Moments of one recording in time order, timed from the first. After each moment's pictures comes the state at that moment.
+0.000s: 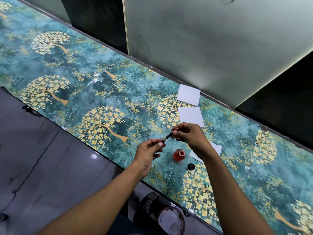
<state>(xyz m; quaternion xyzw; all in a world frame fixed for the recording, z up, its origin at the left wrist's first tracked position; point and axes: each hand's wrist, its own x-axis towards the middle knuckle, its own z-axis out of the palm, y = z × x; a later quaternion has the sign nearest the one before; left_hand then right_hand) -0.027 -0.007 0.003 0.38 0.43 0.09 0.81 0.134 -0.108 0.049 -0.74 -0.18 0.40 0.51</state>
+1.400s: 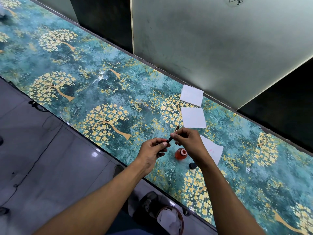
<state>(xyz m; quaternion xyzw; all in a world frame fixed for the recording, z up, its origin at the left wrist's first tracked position) -0.032 -0.010 0.010 0.38 0.40 0.08 0.83 0.103 -0.113 0.047 -0.77 -0.20 0.35 0.48</state>
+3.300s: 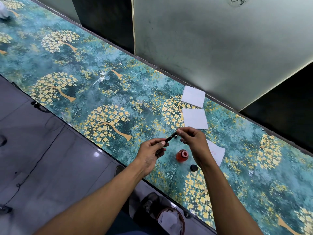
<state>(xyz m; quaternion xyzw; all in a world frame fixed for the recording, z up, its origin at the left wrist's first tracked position) -0.031 -0.004 0.013 0.31 0.42 0.09 0.85 0.115 -0.114 0.038 -0.74 -0.13 0.34 0.56</state>
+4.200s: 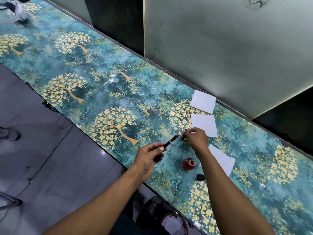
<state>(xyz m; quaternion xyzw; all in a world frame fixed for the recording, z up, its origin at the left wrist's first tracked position) -0.042 0.017 0.006 0.31 0.44 0.13 0.83 0.164 -0.065 -0.021 -0.87 -0.07 0.29 0.40</state>
